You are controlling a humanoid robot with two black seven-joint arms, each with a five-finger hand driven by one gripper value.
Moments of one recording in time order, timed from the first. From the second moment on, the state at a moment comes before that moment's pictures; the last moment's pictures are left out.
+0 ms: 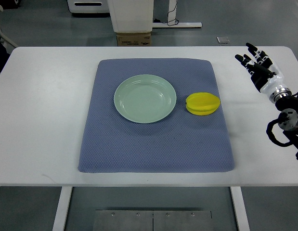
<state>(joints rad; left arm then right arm) -0.02 0.00 -0.11 -0.19 0.14 -0.02 0.00 0.83 -0.31 0.52 0.60 0.06 0.15 0.37</state>
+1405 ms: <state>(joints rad) -0.02 0.00 -0.11 -0.19 0.14 -0.02 0.00 0.84 -0.31 0.52 0.59 0.06 0.15 0.38</state>
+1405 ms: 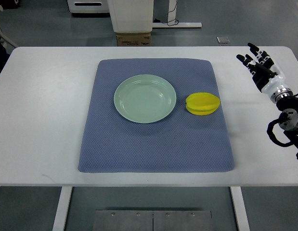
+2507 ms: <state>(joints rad) -0.02 0.00 -0.11 -0.19 0.14 -0.02 0.00 0.89 -0.30 0.54 0.46 0.05 0.13 0.38</state>
